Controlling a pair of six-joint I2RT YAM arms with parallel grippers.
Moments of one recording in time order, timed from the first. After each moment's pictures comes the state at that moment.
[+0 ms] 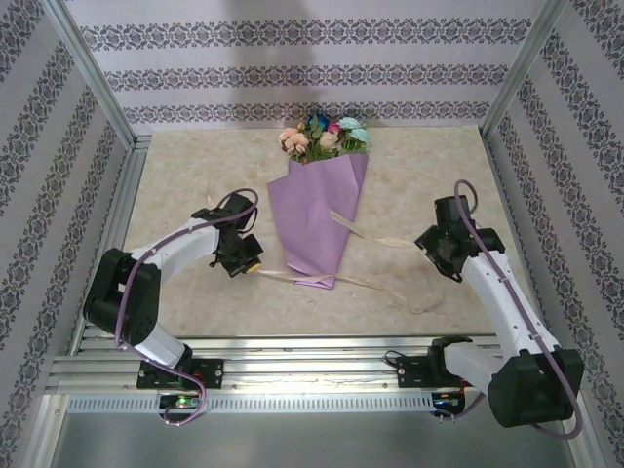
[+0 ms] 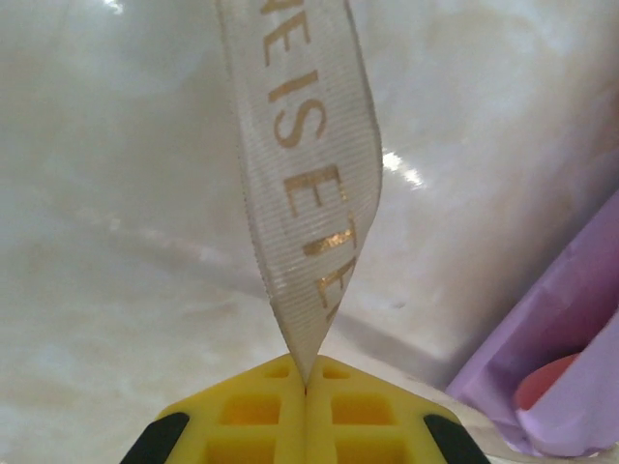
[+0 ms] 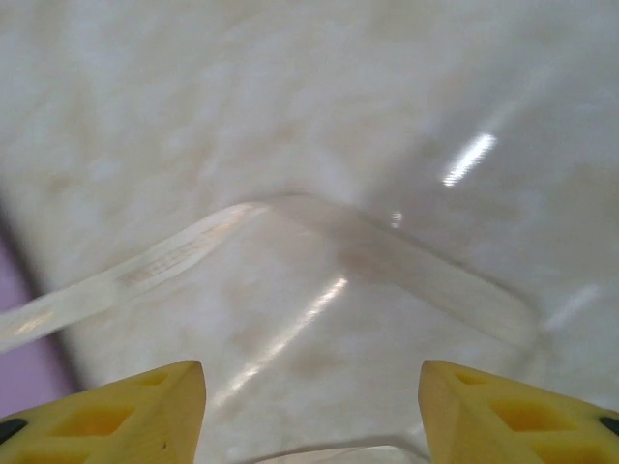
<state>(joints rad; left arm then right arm) -0.38 1.56 0.97 -0.78 0.21 -1.00 0.12 1.10 0.88 -0.89 0.08 0.92</state>
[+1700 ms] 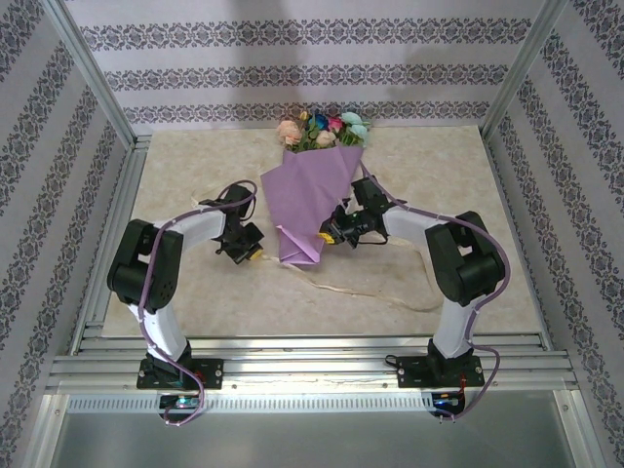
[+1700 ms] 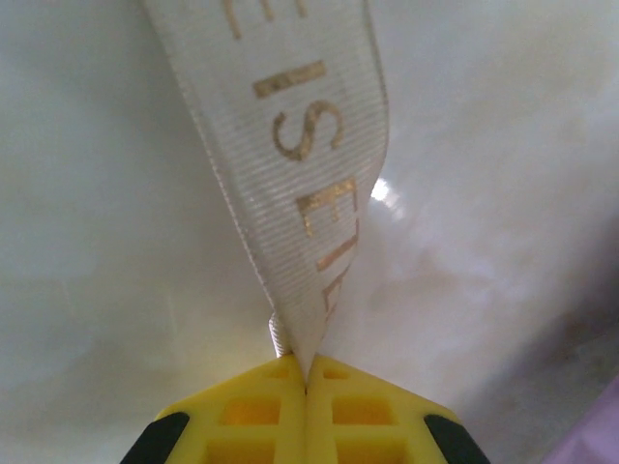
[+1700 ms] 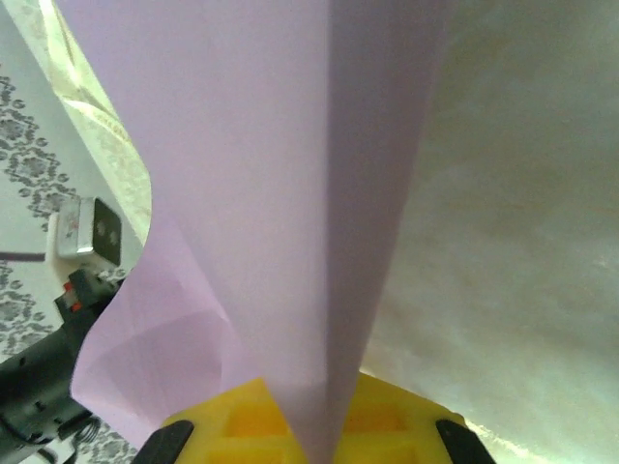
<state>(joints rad) -0.28 1.82 1.10 -0.60 0.24 -1.03 0.39 1.86 1.11 -0.23 -0.75 1.07</state>
